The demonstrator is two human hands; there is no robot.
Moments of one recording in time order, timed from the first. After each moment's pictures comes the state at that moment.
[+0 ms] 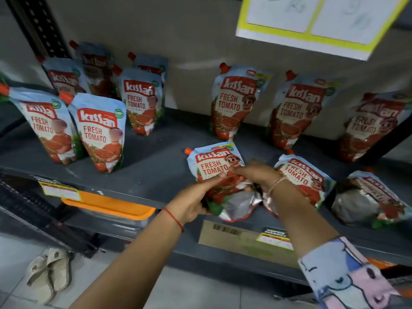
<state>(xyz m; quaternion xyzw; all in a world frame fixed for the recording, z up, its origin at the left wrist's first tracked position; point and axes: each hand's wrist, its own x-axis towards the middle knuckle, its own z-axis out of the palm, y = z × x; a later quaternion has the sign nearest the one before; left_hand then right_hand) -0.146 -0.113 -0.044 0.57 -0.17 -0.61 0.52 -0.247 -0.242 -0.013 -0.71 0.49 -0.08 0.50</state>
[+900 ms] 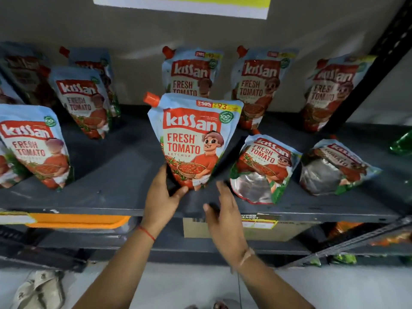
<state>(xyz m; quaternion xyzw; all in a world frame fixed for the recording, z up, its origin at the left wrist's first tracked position) -0.150 -0.120 -0.088 0.72 -0.44 -0.23 0.48 -0.307 -0.139 -0.094 -0.75 0.44 -0.34 0.36</state>
